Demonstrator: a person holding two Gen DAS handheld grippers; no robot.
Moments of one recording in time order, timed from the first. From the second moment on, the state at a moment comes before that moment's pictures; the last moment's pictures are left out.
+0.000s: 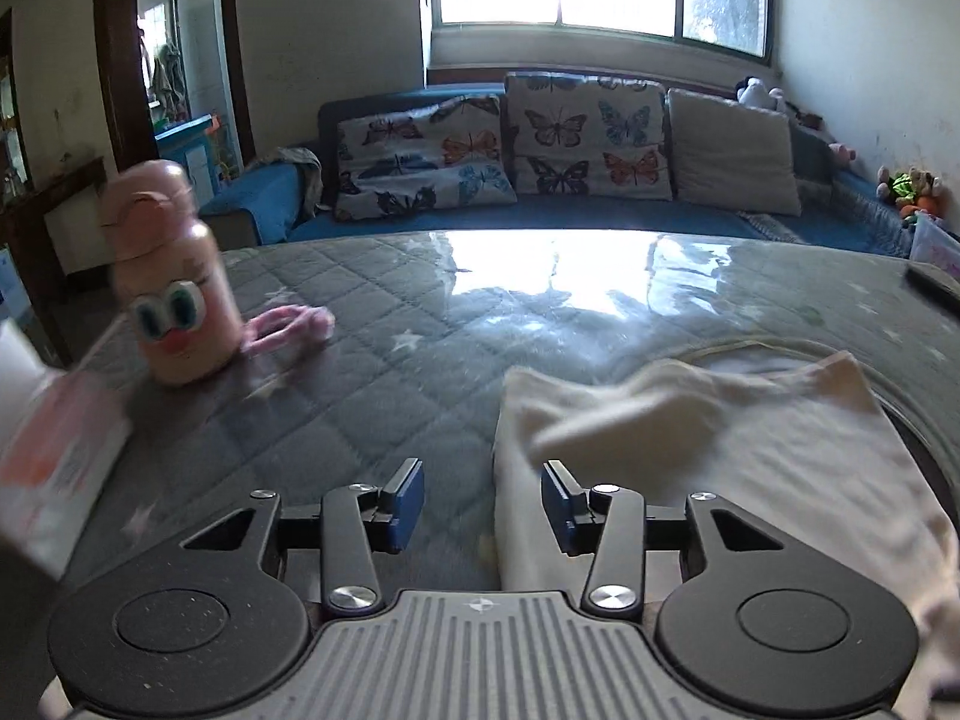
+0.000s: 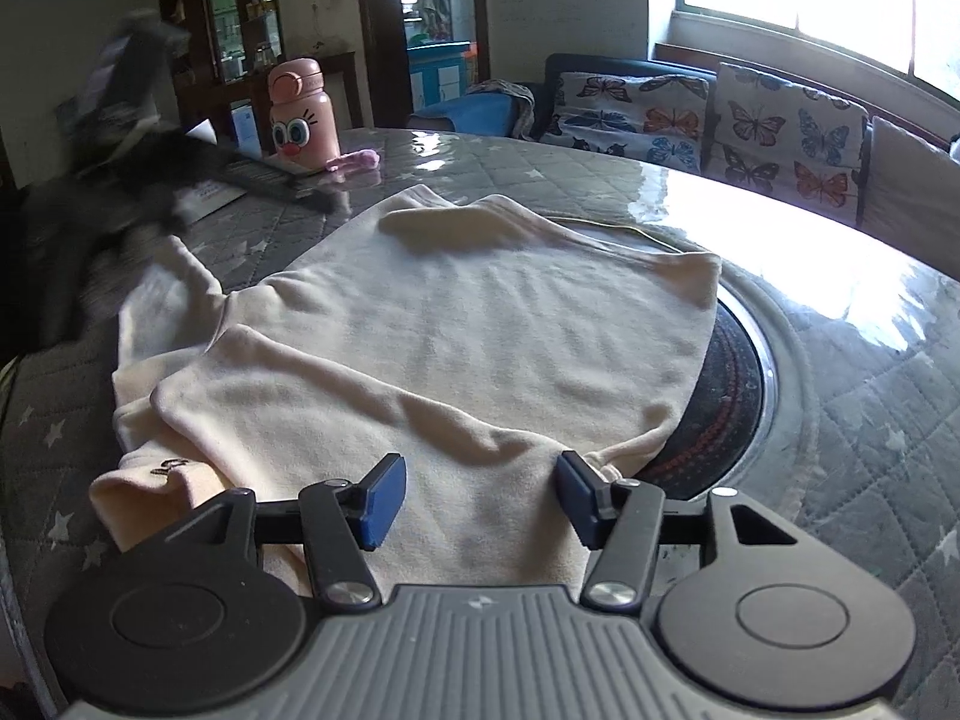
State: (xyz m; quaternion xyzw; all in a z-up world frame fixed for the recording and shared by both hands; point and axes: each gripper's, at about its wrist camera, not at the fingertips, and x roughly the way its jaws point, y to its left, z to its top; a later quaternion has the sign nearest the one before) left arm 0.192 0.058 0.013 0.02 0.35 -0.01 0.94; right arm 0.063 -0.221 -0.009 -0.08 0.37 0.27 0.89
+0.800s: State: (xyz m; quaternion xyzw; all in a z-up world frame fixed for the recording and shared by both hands) left arm 0.240 0.055 -0.004 0.01 0.33 0.01 0.94; right arm 0.060 -0.222 -0.015 -0.08 0.35 0.28 0.89
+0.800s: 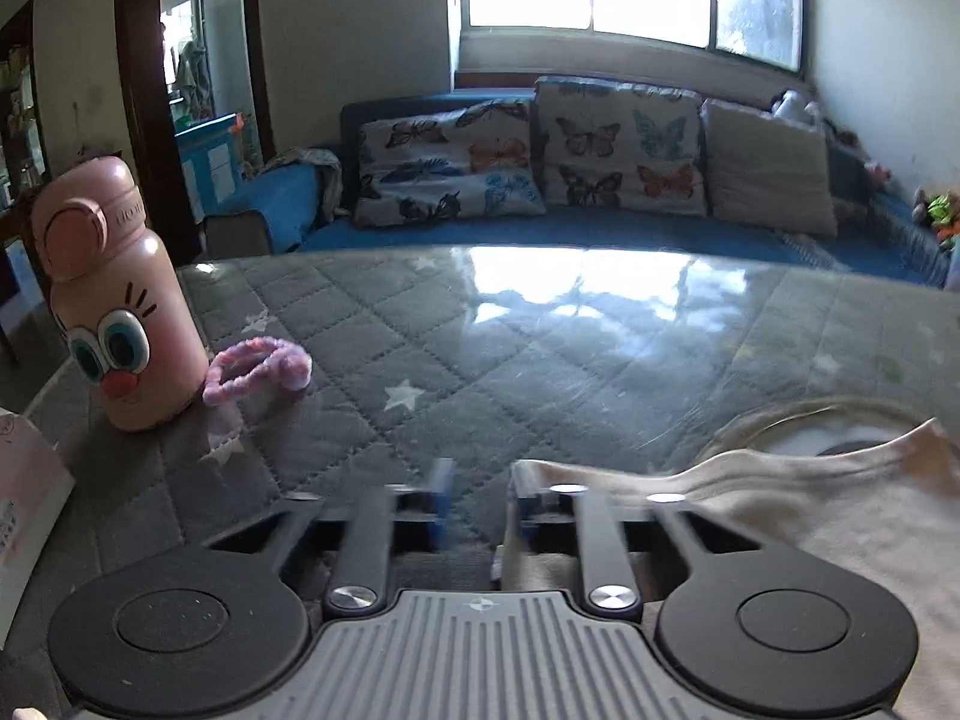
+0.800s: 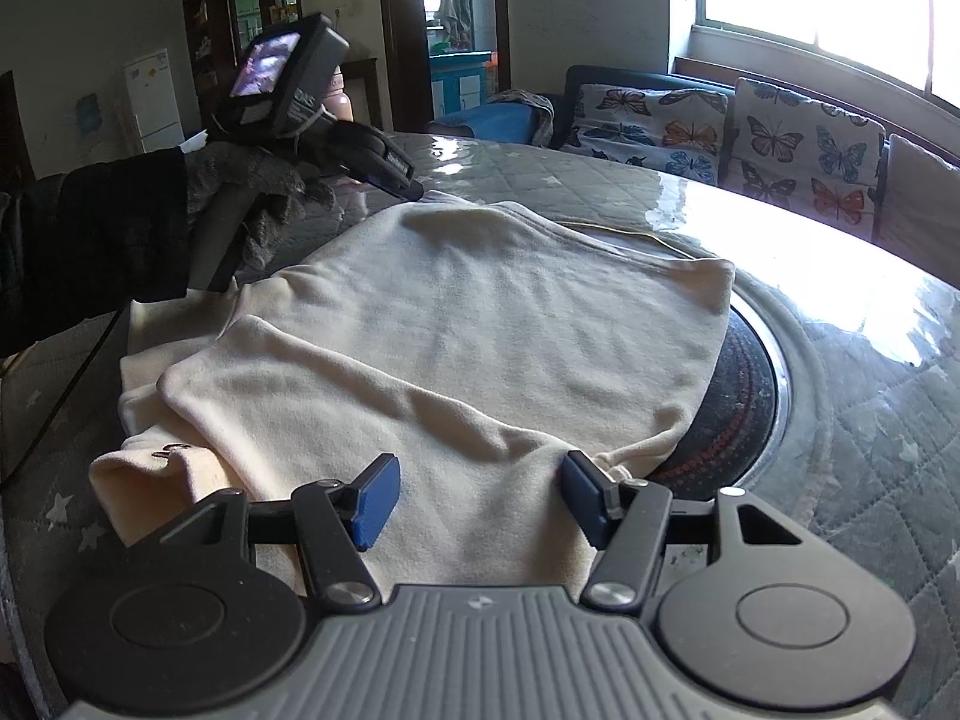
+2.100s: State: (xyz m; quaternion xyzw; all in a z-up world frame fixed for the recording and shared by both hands) left arm 0.151 -0.017 -0.002 0.18 0.24 -0.21 0.93; right arm 0.059 -0.219 -0.017 -0.09 0.35 0.28 0.89
